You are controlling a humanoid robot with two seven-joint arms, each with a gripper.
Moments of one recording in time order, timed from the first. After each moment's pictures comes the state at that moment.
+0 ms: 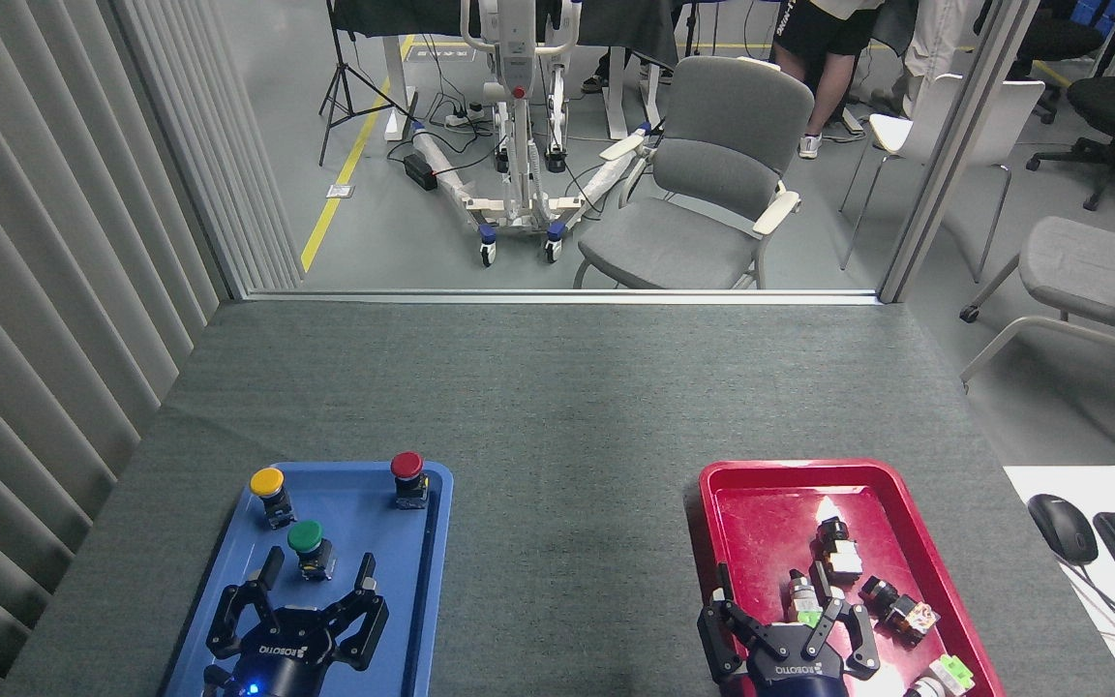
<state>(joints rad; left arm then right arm) 0.08 0.11 -0.08 -1.55 -1.40 0.00 0.16 0.14 0.04 0.13 -1.55 1.50 0.09 -0.19</state>
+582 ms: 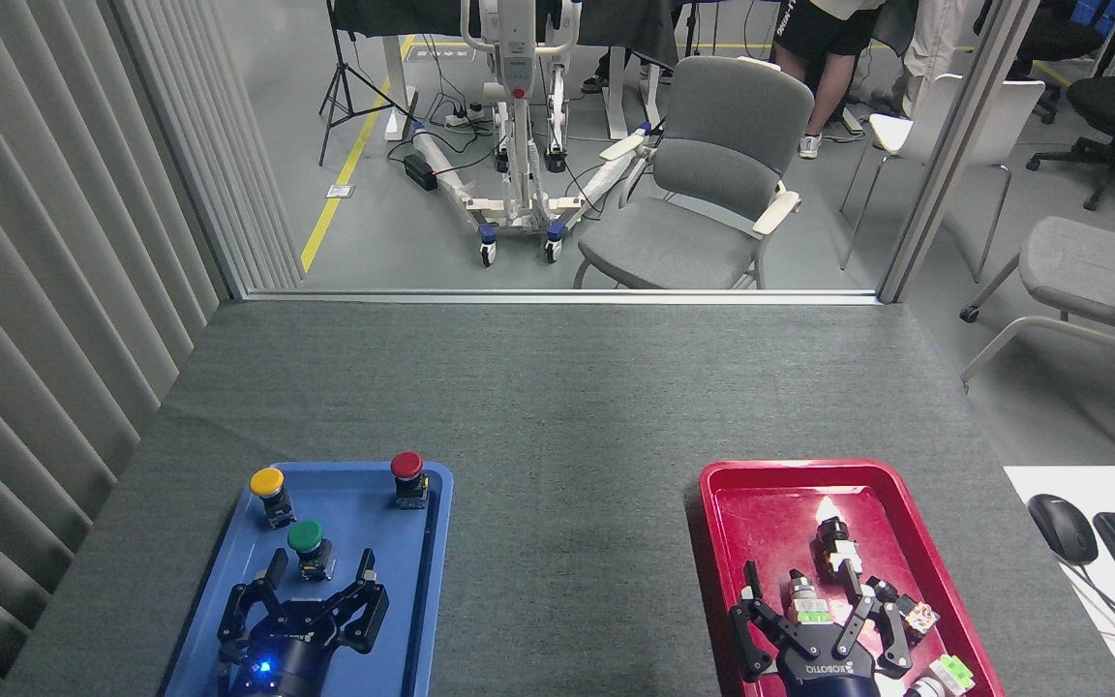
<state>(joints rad) -0.03 0.09 -0.05 -1.35 -1.37 0.01 0.13 0.15 0.01 0.06 -1.57 1.50 0.04 -0.20</state>
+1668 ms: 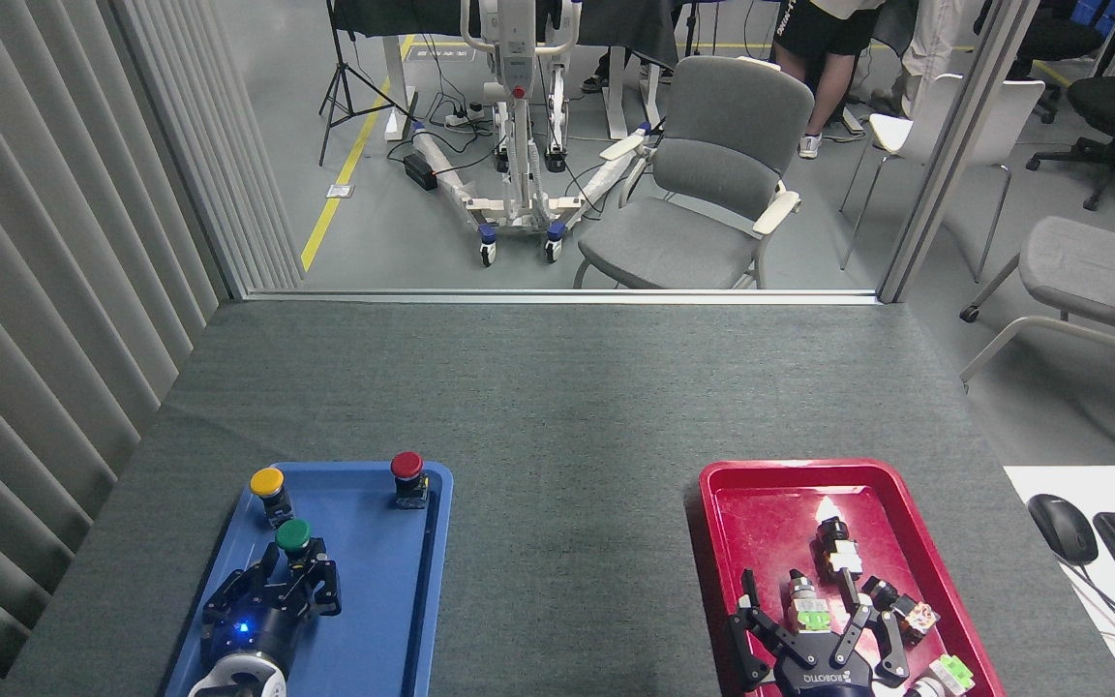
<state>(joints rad) -0.26 0.14 -0.04 -0.91 -1.30 -0.01 0.15 0.17 0.02 0.07 -1.57 1.50 0.04 -0.20</state>
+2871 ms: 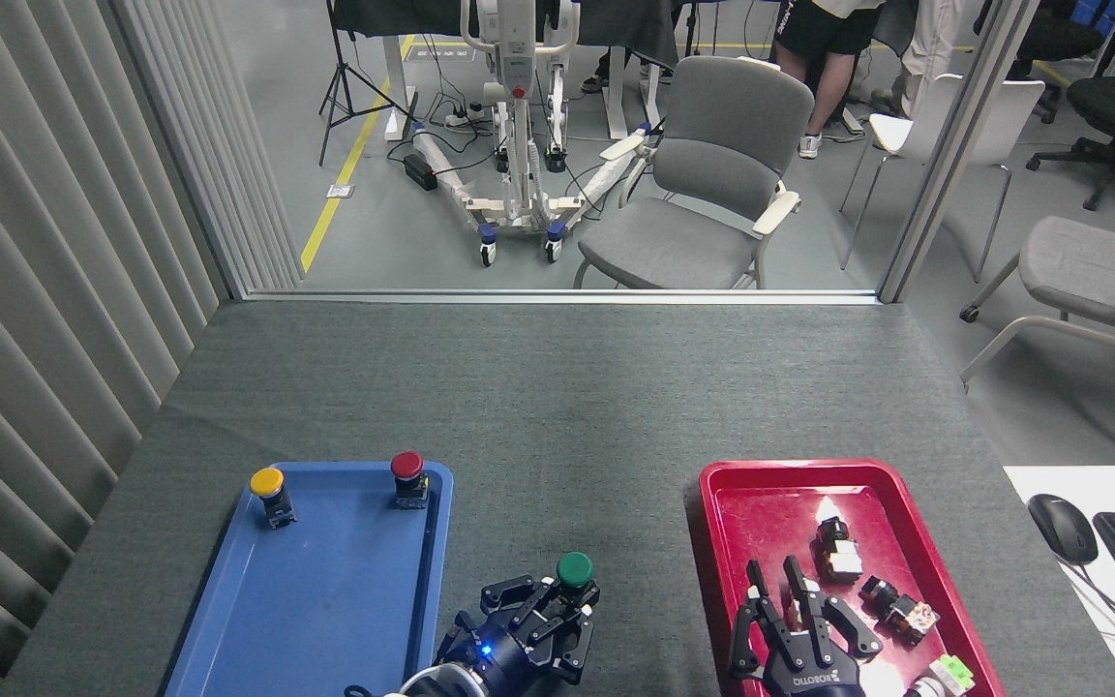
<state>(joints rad) -0.32 -0.04 -0.50 -0.90 -1.44 -0.29 0.19 0.17 0.01 0.07 -1.57 1.51 -0.07 -0.20</state>
